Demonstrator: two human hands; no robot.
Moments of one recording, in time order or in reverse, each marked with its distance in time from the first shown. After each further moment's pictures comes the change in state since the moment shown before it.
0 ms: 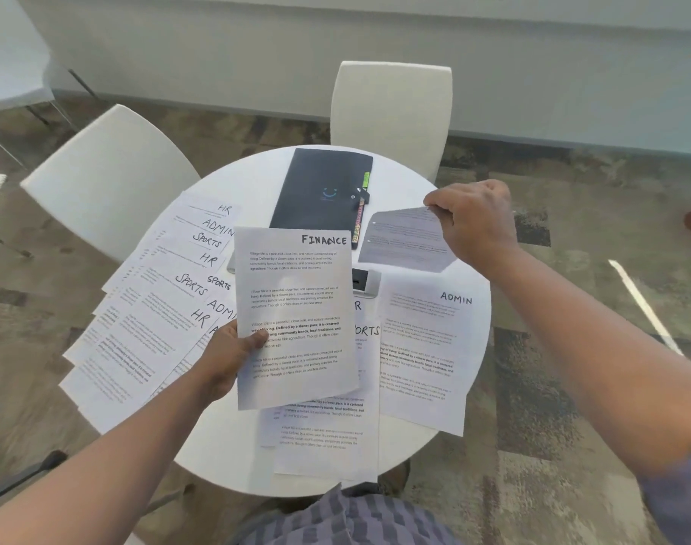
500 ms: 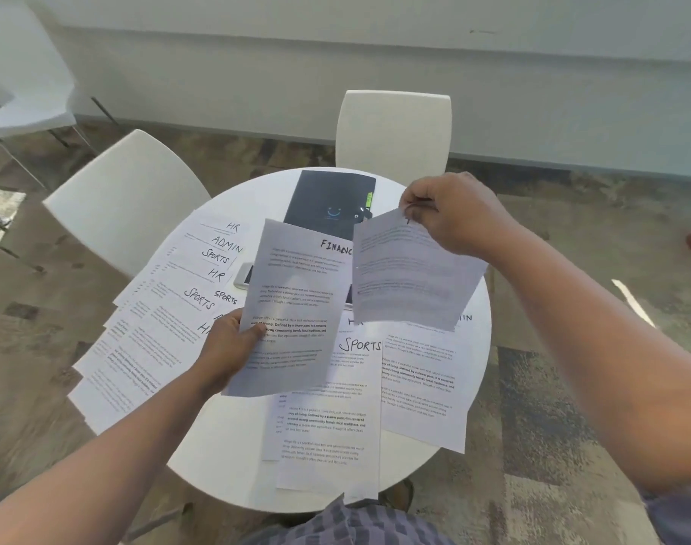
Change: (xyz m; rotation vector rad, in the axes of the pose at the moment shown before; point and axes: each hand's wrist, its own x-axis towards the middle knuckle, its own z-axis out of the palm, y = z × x) left_hand -0.021 0.043 0.011 0.287 0.164 0.234; right_hand 0.036 -0.063 -0.084 0.196 -0.373 0.054
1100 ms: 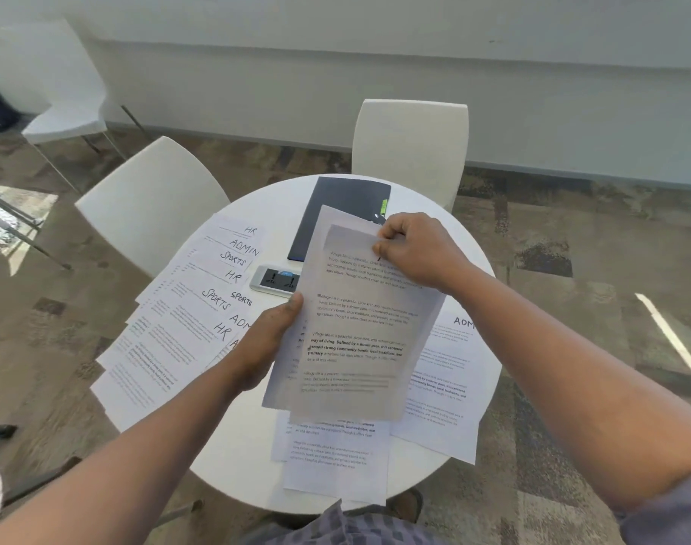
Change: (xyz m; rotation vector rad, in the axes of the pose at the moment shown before) left_hand -0.043 0.056 0.022 -0.217 -0.407 0.039; right_hand 0.001 -0.030 0.060 0.380 -0.091 0.184
